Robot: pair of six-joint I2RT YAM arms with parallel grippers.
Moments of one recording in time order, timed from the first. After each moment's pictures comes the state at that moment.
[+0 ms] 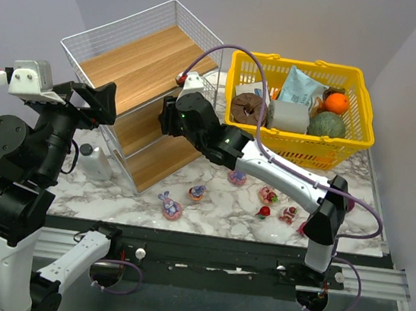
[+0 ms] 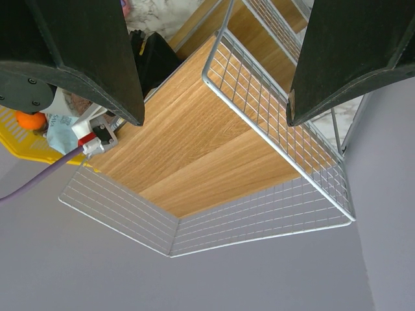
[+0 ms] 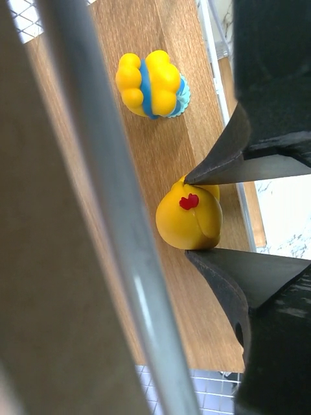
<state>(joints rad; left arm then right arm) -0.27 0.77 1.61 -0.69 -0.20 -0.21 1.09 1.89 1.86 -0.31 0.39 0.42</state>
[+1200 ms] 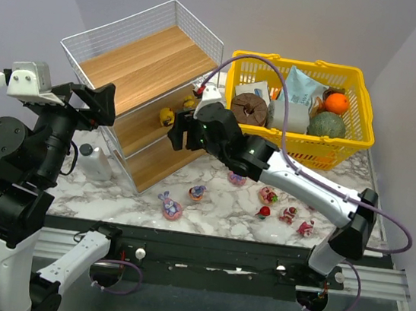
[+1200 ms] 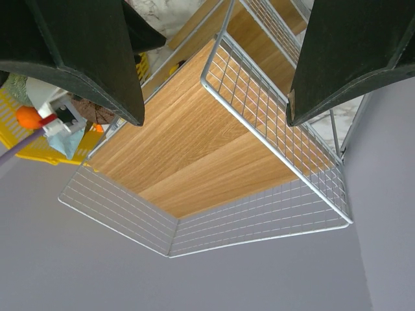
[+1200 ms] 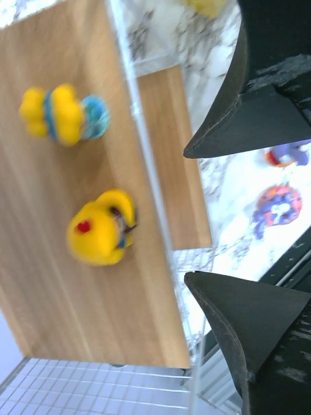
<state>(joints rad) -0.27 0.76 1.61 -0.70 -0.20 -0.21 1.09 1.71 1.68 -0.38 0.32 0.44</state>
